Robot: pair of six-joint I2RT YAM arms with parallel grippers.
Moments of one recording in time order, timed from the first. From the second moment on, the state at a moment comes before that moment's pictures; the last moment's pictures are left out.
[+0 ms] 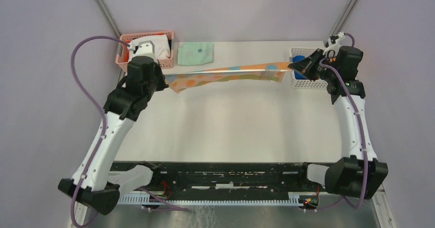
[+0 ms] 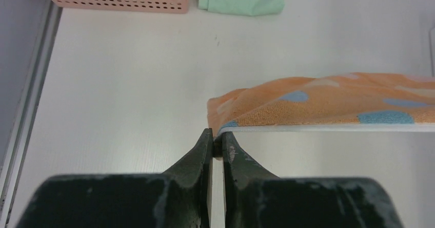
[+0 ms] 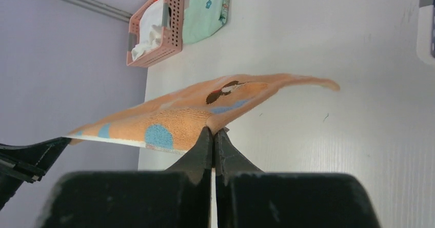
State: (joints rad) left arm -0.36 1.13 1.35 -0.75 -0.34 -0.32; right arm -0.17 1.28 1.20 -0.35 -0.62 0.64
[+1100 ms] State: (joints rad) left arm -0.35 1.75 1.38 -0.62 -0.32 -0.28; right arm -0.17 1.84 1.26 -0.36 -0.56 0.48
